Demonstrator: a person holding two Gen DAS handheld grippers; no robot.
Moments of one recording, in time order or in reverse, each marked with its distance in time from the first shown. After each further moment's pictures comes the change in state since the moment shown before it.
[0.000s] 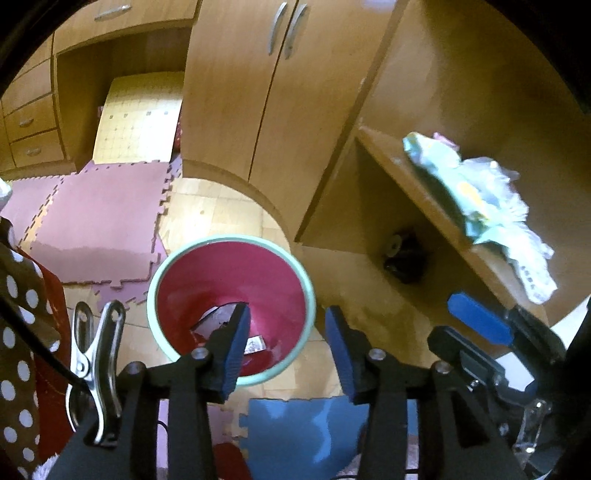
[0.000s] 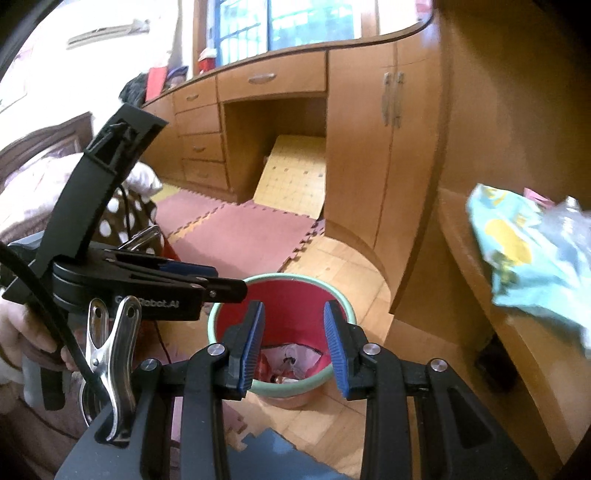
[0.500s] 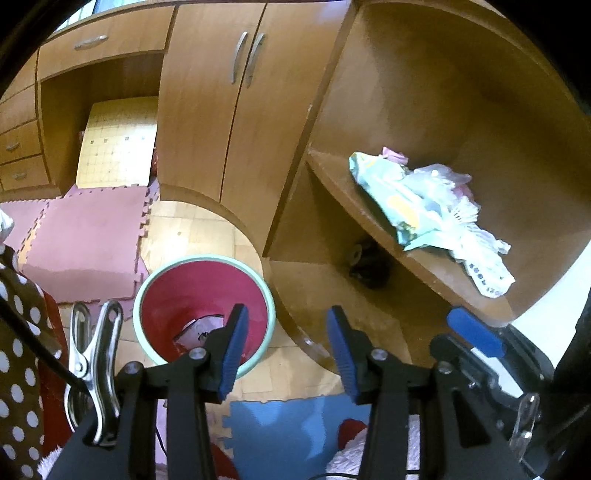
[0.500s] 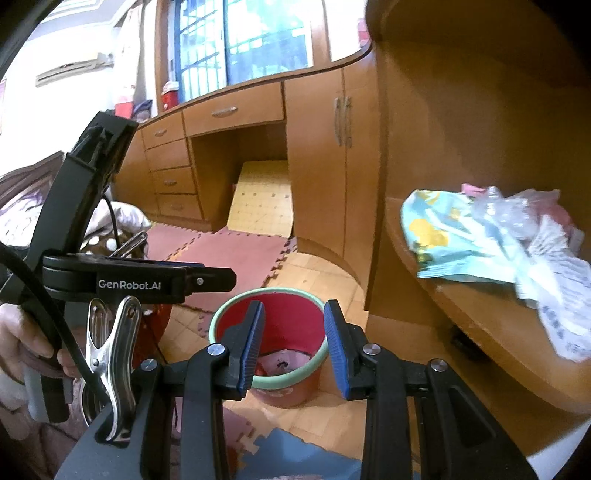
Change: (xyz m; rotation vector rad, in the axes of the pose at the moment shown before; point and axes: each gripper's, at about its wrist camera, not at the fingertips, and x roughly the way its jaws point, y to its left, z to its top) left arm -0.056 -0.041 0.006 0.062 -0.051 -0.070; right arm -0.082 0.003 -0.008 0.128 -0.079 -0.115
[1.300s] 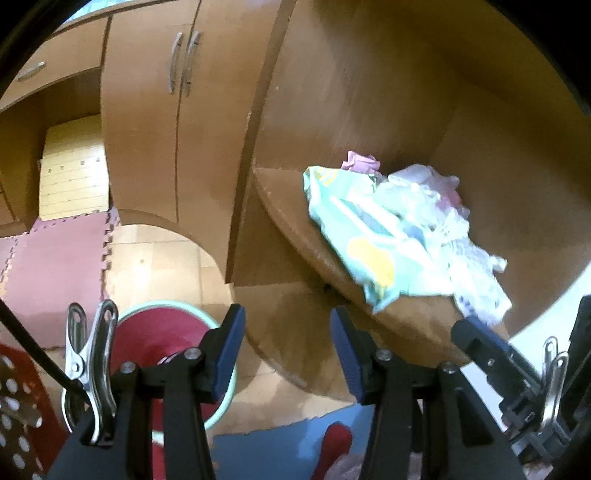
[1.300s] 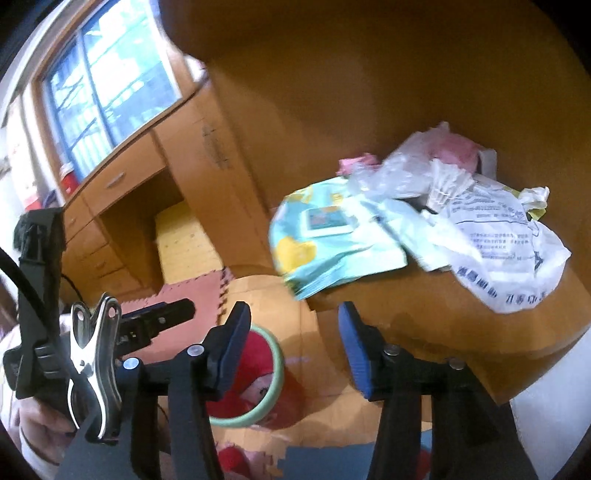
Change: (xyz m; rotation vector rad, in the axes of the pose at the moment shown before) left arm 0.080 -0.058 0.079 0.093 0.031 -0.076; right arm -0.006 -0.104 0.028 0.456 -0.003 -0.229
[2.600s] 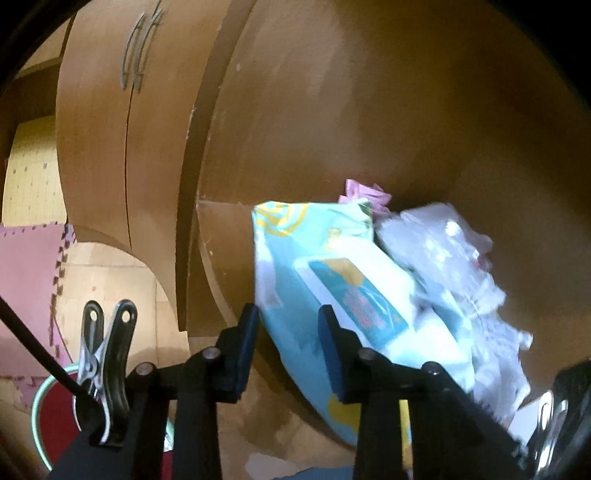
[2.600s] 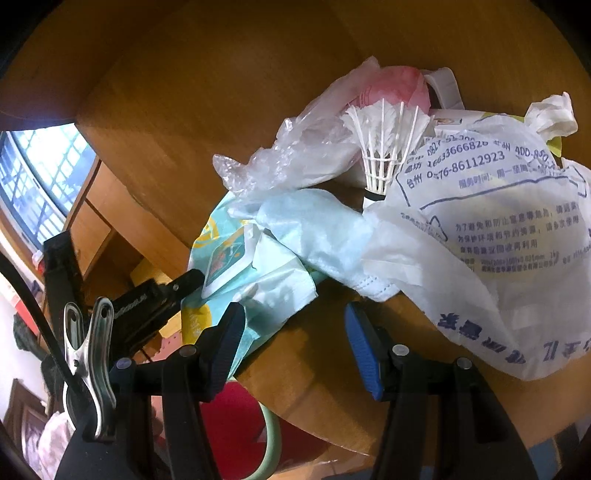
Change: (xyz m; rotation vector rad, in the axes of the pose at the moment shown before) left arm 0.114 -0.022 0.061 -0.016 -0.057 -0.103; right arm 0.080 -0.091 0.019 0.316 -0.004 -0.015
